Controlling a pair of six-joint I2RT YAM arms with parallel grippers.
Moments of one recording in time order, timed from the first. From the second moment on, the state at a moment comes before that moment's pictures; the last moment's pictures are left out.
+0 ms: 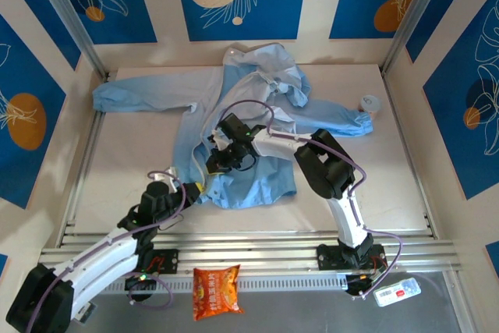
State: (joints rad) left arm -0.53 0.69 0.03 0.19 0.15 -0.96; right arm 0.80 2.12 1.47 -0.40 -0.65 0.57
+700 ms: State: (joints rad) left arm -0.64 0.62 0.02 0.16 0.06 -1.07; right arm 0.80 2.04 1.30 -0.23 -0.55 0.64
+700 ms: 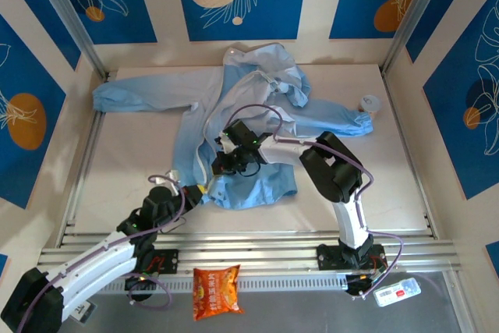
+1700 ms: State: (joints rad) left arm -0.65 0.54 0.01 0.11 0.11 -1.07; right arm 0.78 2.01 1.37 -0.35 -1.09 0.14
